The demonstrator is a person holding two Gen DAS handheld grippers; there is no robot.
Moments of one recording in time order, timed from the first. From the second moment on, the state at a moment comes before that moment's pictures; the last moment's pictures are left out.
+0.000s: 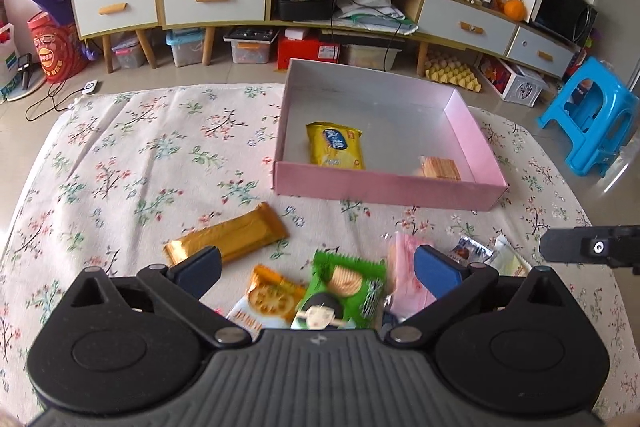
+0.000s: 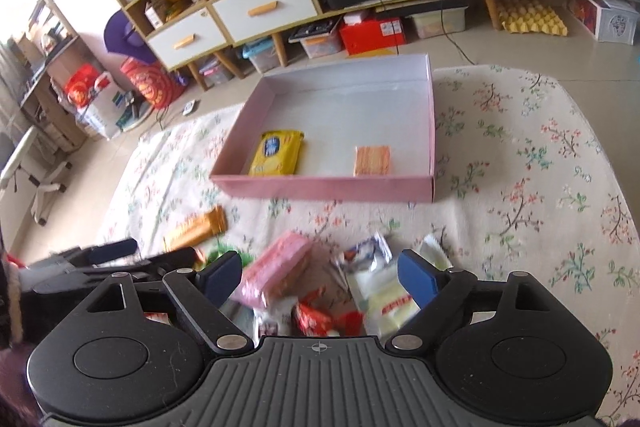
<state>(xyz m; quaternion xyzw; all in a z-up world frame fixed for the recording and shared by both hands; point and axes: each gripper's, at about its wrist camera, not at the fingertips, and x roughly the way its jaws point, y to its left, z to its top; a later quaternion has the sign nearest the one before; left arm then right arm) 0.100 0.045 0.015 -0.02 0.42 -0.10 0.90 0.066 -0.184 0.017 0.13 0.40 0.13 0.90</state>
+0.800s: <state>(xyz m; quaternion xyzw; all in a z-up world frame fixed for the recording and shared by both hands) 0.030 0.067 -0.012 0.02 0.45 -0.16 0.88 0.013 -0.143 -0.044 0.02 0.44 0.20 0.87</state>
